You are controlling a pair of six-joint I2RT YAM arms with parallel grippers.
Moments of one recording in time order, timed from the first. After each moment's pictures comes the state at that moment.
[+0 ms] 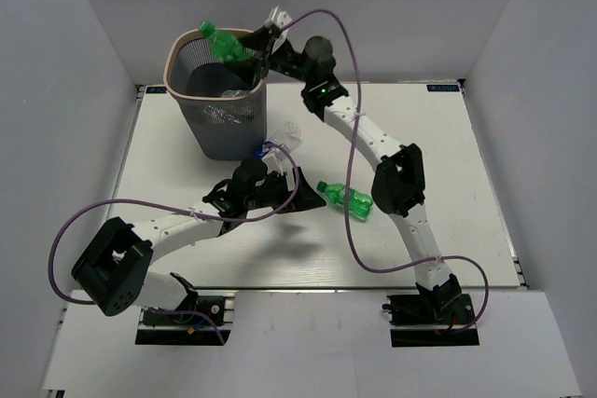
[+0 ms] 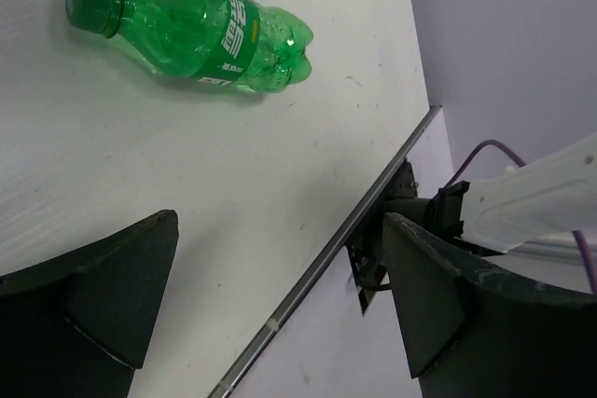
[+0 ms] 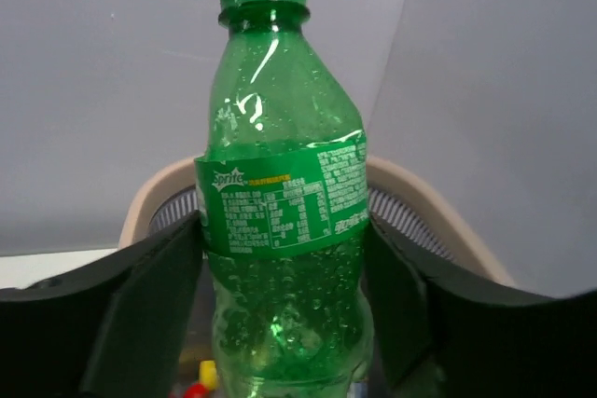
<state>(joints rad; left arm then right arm) -0.72 1.36 0.68 0.24 0.39 -0.82 0.64 2.35 2.38 0.44 -0.71 0.12</state>
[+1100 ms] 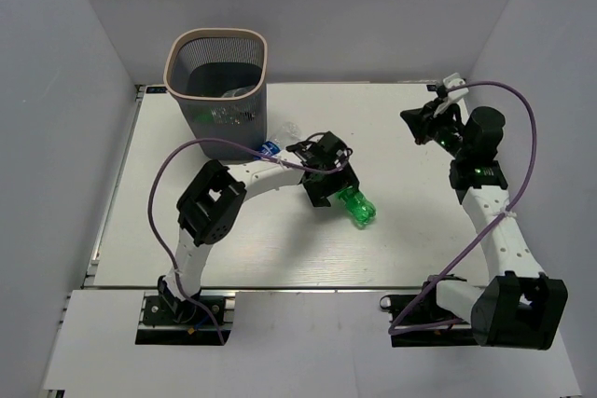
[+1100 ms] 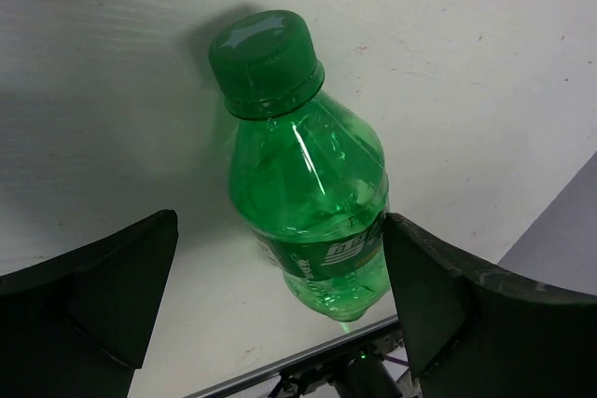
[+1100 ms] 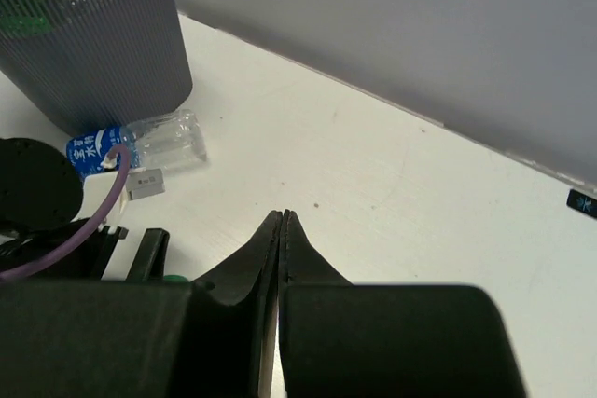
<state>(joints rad) -0.85 2.07 1.54 -0.49 0.06 -1.20 0.00 1.13 0.92 0.15 -0.63 -0.06</state>
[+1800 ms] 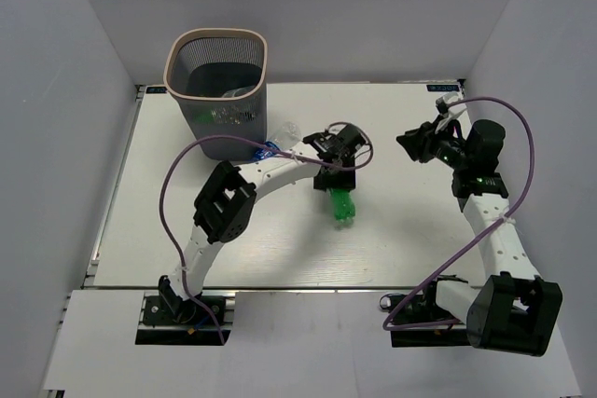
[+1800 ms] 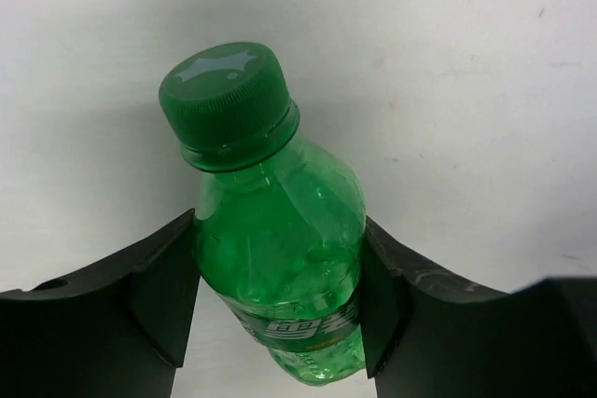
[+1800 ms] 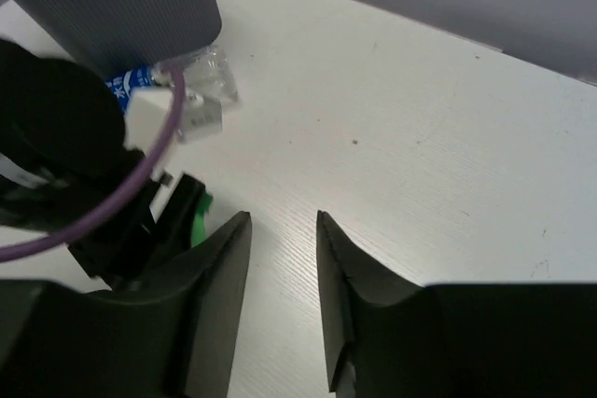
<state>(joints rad) -0.90 2.22 1.85 -0.79 -0.10 -0.89 -0.08 1.10 0.81 0.08 -0.75 -0.05</state>
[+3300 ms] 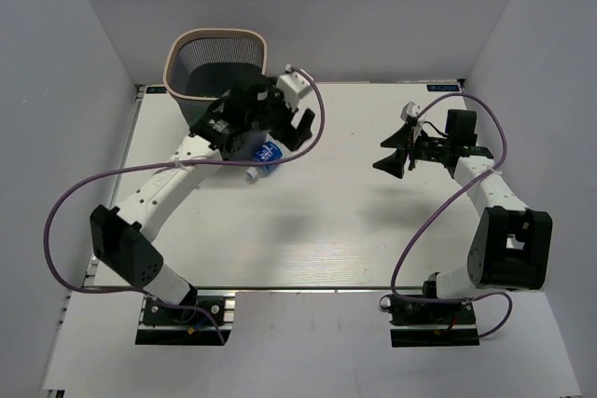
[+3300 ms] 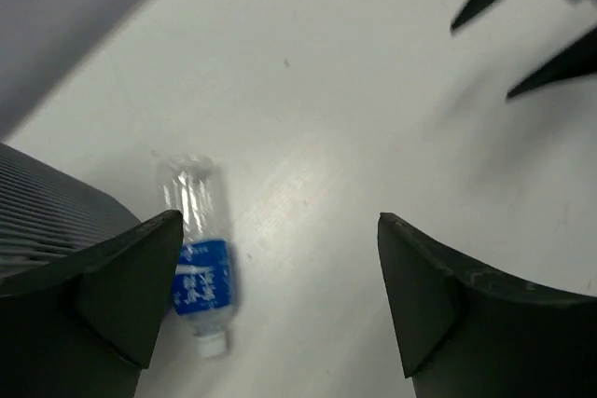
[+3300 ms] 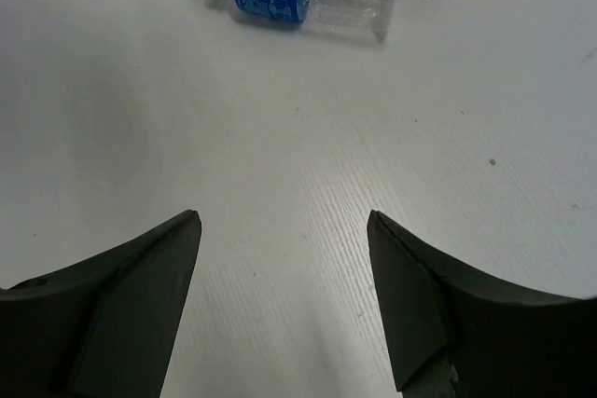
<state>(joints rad) -0.58 1.54 1.61 -0.46 0.22 0.20 -0.04 1.45 0.99 -0.26 -1.18 -0.64</state>
